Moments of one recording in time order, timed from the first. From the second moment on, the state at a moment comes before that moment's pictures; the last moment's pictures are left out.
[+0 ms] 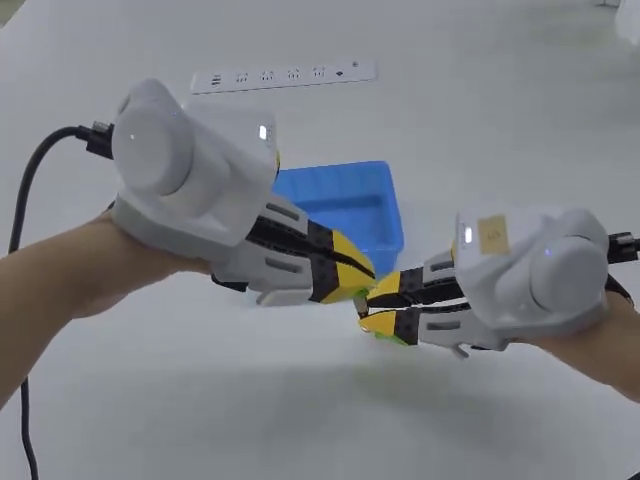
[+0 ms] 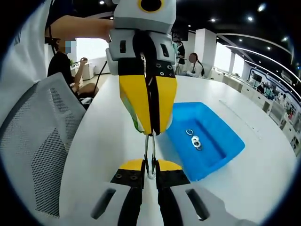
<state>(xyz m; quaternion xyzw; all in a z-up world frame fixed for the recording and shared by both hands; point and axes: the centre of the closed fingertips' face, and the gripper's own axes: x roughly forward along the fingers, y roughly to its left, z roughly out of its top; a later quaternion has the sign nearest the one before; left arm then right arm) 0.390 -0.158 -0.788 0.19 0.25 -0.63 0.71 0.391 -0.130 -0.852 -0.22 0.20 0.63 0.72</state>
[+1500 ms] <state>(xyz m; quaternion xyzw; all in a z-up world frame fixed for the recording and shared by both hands) 0.389 -0.166 -0.793 0.17 0.26 -0.64 0.70 0.389 -0.131 -0.855 -0.19 0.21 0.63 0.73</state>
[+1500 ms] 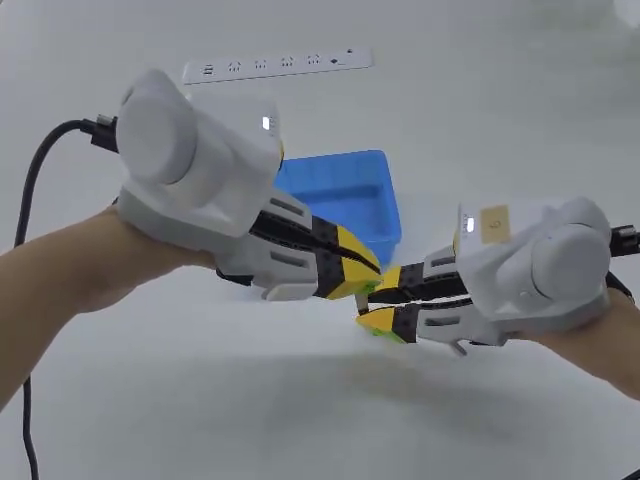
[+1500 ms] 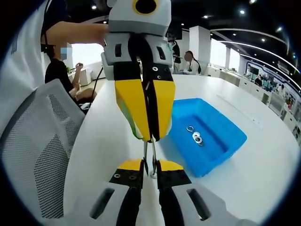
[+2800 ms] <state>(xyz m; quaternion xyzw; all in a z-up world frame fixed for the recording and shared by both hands) 0.408 -0.128 -0.716 0.21 0.20 -0.62 0.73 0.419 -0.095 -0.778 -0.24 0.15 0.62 0.73</state>
